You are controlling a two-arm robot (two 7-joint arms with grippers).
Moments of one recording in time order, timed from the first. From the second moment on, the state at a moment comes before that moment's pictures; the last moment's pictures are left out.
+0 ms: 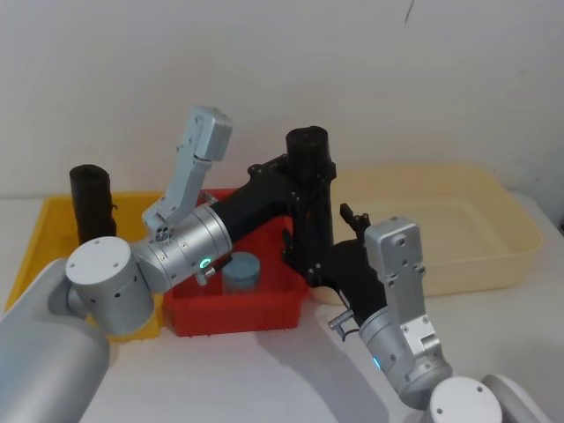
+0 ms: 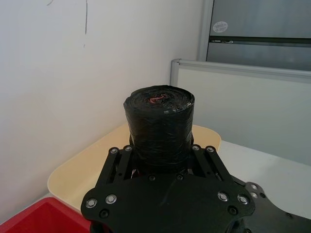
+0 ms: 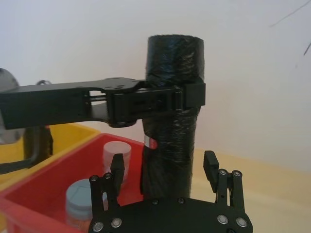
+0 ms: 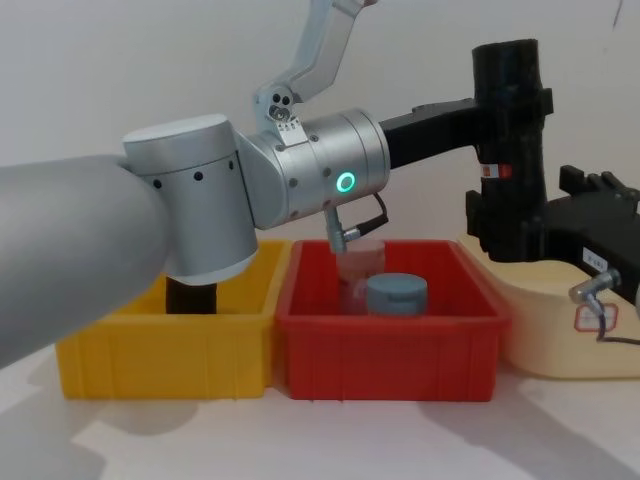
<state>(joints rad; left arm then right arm) -0.78 -0.03 0.53 -0.91 -0.49 -0.12 -0.69 0.16 0.19 -0.31 -1.54 0.03 -0.15 0.02</state>
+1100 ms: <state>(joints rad) -0.78 -0.03 0.53 -0.91 -0.49 -0.12 -0.69 0.26 0.15 -0.29 -1.42 0.01 -0.11 0.06</state>
